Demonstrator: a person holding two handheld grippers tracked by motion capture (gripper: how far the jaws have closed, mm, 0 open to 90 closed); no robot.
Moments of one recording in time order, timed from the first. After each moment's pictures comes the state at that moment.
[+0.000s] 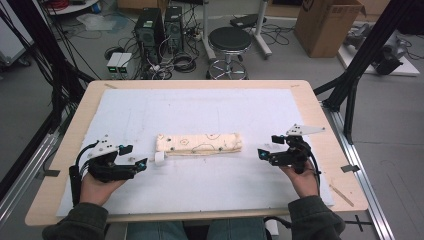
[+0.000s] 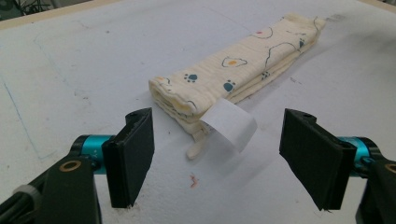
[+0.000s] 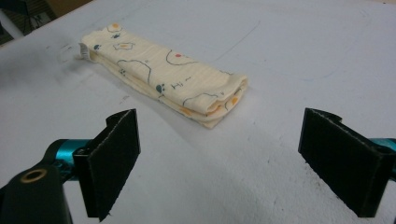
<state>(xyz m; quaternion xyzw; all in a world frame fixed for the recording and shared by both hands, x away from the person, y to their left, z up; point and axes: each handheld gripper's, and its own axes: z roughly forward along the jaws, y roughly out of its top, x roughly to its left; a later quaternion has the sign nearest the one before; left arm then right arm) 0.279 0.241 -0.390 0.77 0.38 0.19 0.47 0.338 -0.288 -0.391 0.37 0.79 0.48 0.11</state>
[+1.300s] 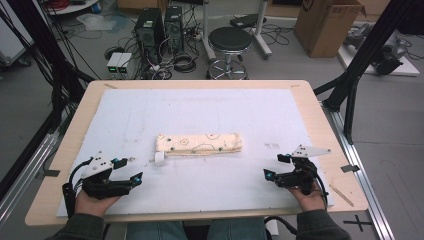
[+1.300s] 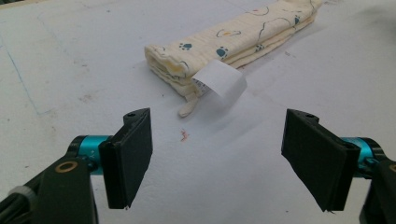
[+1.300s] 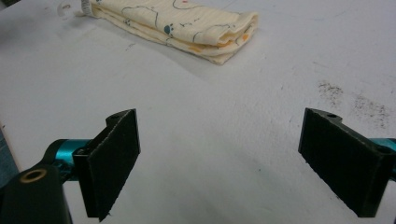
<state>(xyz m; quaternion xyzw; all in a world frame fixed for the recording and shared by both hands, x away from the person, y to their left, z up) 0.246 0.249 -0.411 0.77 0.38 0.21 0.47 0.294 -0.304 -0.421 0.38 0.80 0.46 0.10</state>
